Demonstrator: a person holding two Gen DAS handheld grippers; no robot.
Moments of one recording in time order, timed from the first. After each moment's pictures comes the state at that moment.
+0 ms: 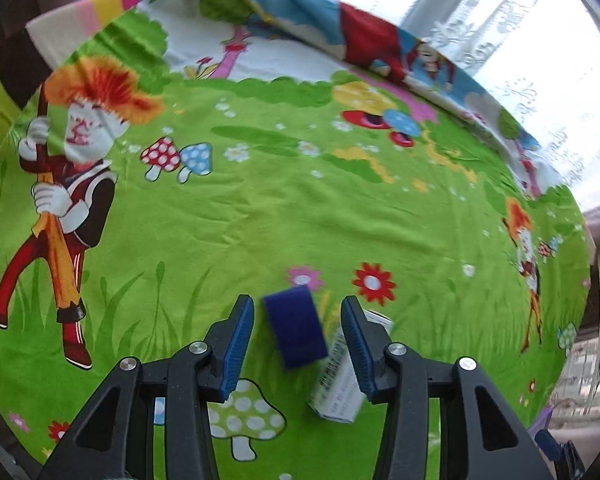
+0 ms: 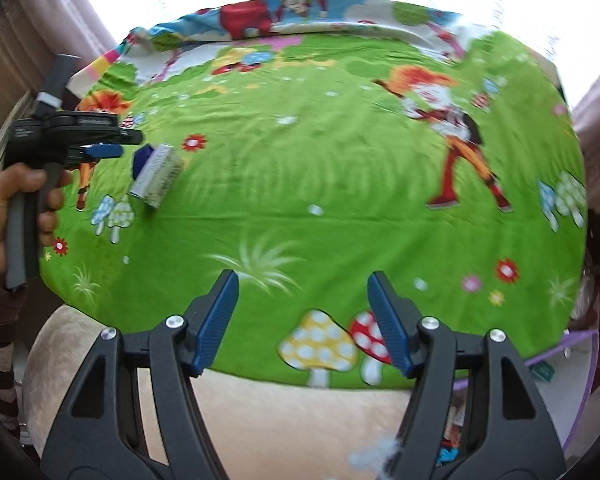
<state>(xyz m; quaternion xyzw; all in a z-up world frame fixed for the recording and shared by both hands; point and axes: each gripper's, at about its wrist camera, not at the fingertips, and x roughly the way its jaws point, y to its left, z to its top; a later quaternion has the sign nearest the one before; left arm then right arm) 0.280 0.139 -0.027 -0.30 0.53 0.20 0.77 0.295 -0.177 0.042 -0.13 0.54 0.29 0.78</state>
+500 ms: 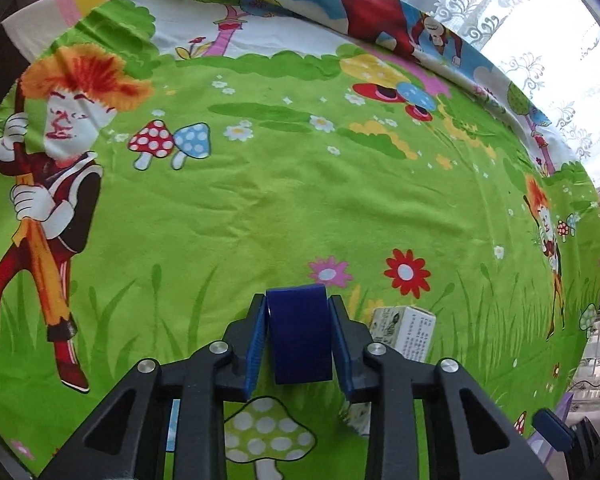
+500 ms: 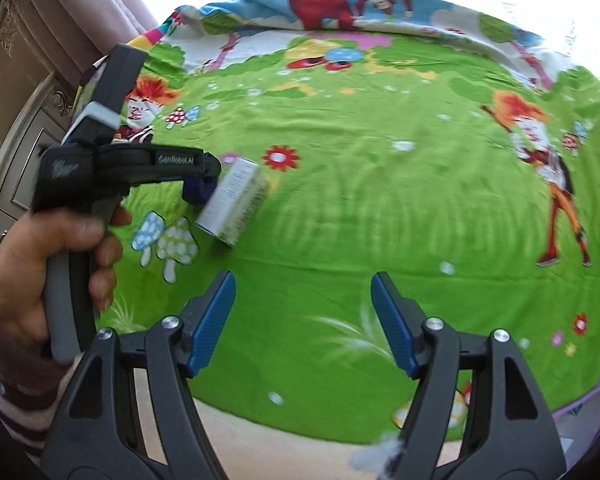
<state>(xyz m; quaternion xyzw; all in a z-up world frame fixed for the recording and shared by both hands) 0.277 0.145 -0.049 -0.27 0.55 0.18 0.77 0.292 -0.064 0.020 -0.13 0.55 0.34 0.75</state>
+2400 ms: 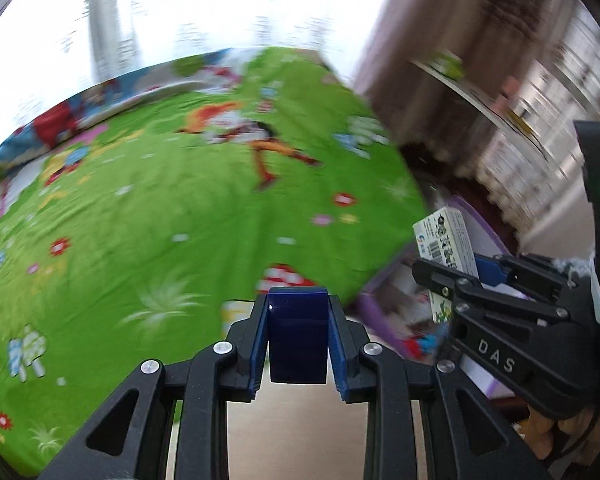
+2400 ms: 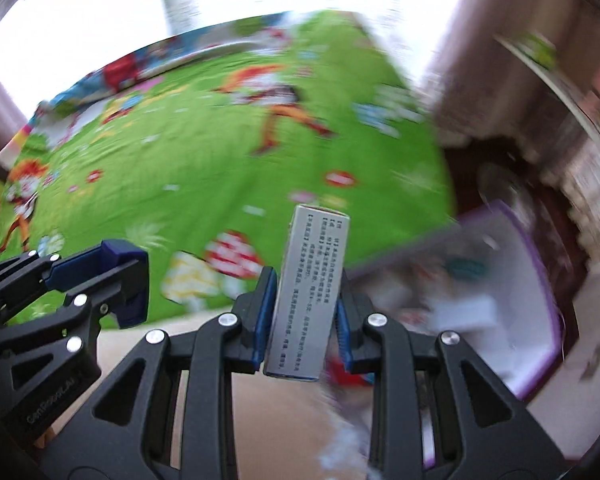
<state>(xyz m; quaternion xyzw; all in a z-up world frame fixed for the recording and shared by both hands) 0.218 -0.196 0.052 -0.03 0.49 -0.13 0.86 0.247 -0.339 0.070 -0.05 0.52 0.07 0.85</state>
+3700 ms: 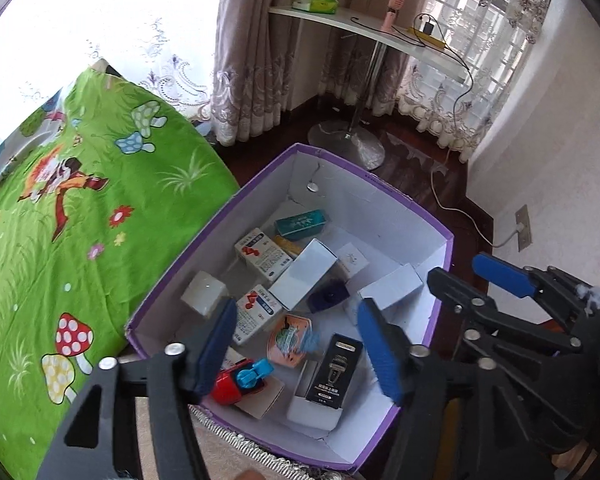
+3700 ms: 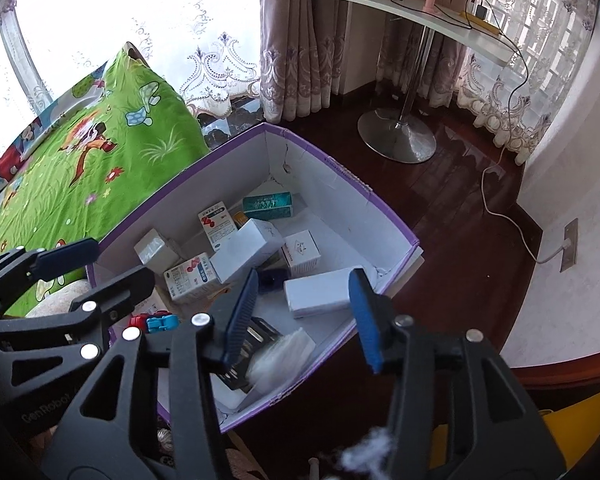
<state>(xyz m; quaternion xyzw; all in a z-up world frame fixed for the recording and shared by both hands) 0.212 -0.407 0.033 0.06 0.50 -0.24 0.83 0.187 -0.552 0.057 0.04 0.50 -0.11 0.86</state>
